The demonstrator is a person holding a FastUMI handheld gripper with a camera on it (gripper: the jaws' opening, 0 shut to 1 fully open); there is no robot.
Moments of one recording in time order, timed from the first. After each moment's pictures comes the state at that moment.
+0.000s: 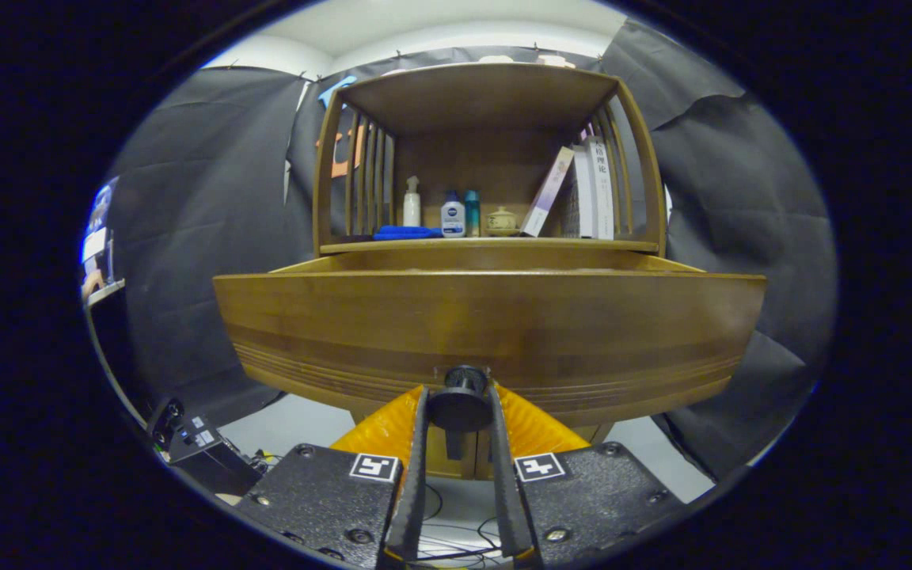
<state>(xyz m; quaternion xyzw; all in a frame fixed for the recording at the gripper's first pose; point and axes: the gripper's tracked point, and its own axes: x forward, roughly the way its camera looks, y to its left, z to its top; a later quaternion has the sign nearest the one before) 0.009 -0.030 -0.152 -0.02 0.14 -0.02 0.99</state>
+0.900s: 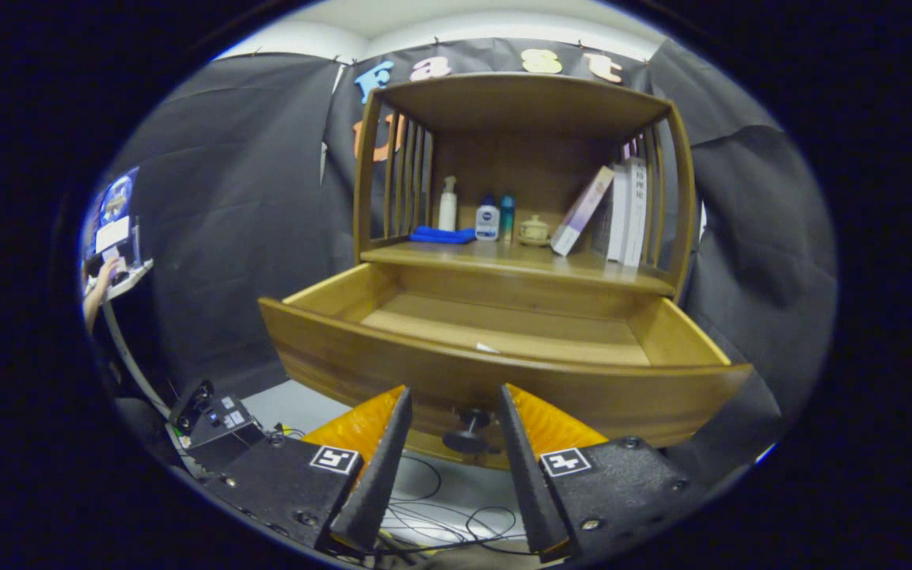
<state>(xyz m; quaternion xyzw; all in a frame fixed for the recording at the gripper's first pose) -0.015 -0.005 -0.056 -0.04 0.18 0.04 0.98</state>
